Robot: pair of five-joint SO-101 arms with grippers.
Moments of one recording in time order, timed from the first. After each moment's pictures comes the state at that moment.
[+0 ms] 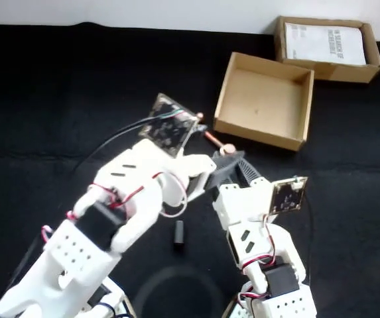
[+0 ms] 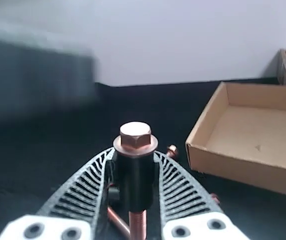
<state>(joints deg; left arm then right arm) 33.0 -54.7 42.4 36.2 4.5 -23.4 -103.8 95.8 22.8 -12.8</state>
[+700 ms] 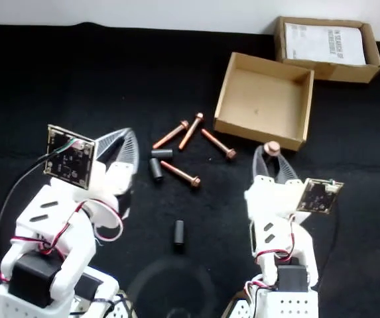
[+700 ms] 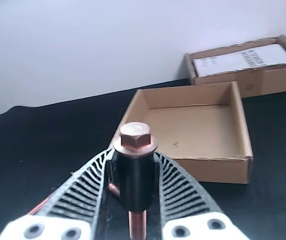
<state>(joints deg) 12.9 -78.9 47.1 57.2 4.5 -5.0 -103.8 95.7 23.3 -12.8</state>
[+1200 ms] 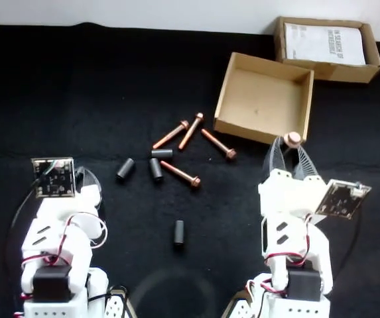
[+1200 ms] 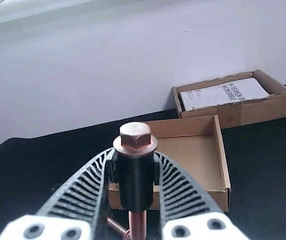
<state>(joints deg) -7.3 -103.1 80.2 58.3 4.5 -3.0 -97.2 78.9 29.1 -12.8</state>
